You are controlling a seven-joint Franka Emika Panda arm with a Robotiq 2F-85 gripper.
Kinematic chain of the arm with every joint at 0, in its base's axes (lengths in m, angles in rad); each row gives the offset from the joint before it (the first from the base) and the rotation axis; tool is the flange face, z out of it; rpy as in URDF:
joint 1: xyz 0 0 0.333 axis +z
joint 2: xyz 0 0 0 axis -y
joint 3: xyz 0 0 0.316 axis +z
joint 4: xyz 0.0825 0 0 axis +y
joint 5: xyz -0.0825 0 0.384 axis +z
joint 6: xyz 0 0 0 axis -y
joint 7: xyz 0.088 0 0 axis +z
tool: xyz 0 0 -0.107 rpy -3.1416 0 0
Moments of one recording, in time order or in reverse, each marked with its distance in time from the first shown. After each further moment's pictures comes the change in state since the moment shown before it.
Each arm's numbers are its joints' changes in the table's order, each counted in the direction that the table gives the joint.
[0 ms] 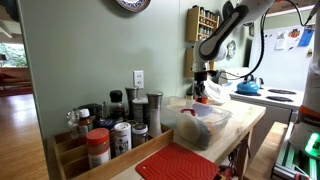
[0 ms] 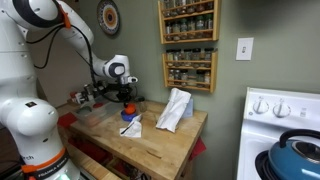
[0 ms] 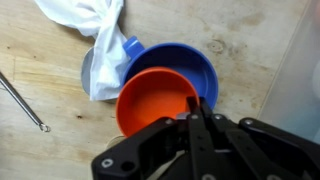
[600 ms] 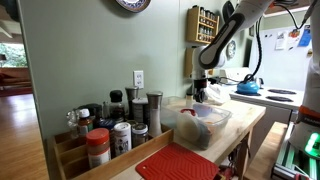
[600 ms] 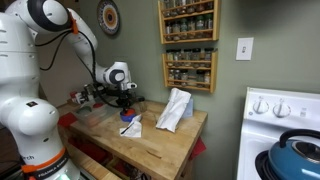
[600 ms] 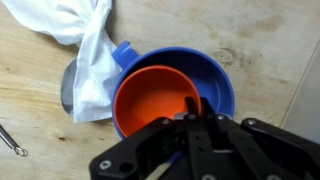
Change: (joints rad) arm 0.025 -0.100 0.000 0.015 -0.045 0.100 -0.059
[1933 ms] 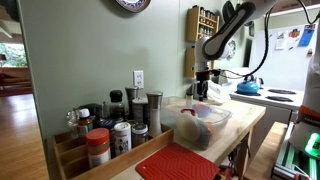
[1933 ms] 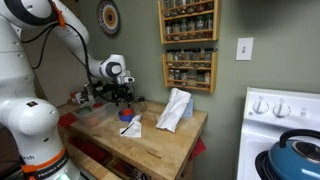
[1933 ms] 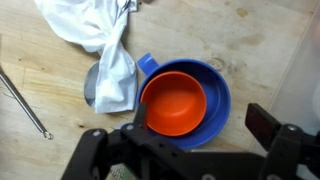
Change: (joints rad) arm 0.005 0.137 -0.003 0.033 -0.034 -0.102 -0.002
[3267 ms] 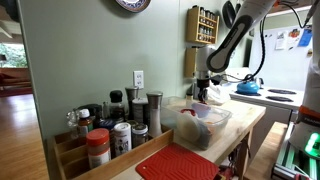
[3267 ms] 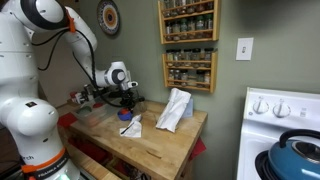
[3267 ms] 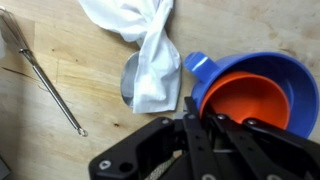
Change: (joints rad) arm -0.023 -0.102 -0.038 0.022 -0.266 0.197 -0.185
